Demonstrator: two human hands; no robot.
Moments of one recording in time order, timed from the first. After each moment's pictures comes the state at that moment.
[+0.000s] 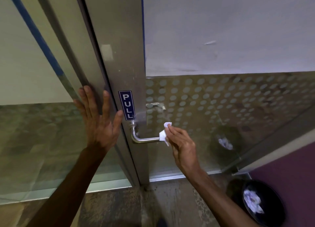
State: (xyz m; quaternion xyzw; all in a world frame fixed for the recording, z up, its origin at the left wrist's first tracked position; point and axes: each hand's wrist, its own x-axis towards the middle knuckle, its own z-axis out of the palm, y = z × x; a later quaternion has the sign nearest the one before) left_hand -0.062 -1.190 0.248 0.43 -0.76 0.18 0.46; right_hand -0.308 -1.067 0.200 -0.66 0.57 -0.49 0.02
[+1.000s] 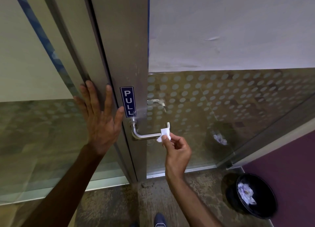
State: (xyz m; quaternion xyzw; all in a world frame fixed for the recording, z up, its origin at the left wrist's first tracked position) left_hand -0.061 -1.200 0.239 0.43 -0.75 0.18 0.47; right_hand -0.238 -1.057 0.199 -0.14 0.60 -0.72 0.31
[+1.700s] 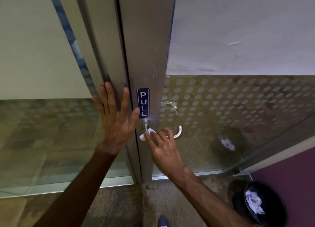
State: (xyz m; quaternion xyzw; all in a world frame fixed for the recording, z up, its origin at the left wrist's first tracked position) left_hand -0.062 -1.198 0.241 0.43 -0.75 0.17 0.47; right_hand -0.223 -1.091 0.195 -0.76 0.54 -0.27 -0.22
